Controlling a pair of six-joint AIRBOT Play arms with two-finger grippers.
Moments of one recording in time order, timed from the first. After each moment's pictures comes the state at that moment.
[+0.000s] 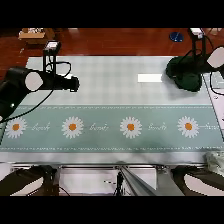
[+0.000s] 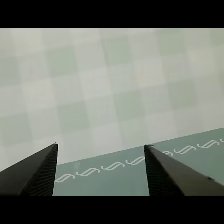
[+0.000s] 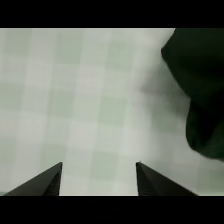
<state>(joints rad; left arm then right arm) -0.32 -1.17 1.08 1.55 -0.85 -1.67 0.06 -1.29 1.31 -1.49 0.96 1.51</state>
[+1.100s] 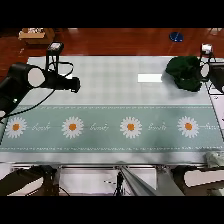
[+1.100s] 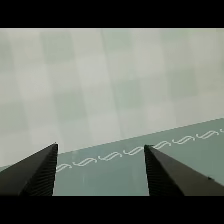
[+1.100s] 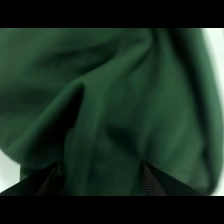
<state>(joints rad) -0.32 -1.21 1.13 1.52 -0.94 -1.67 -0.16 -1.64 1.31 -1.75 0.65 1.78</state>
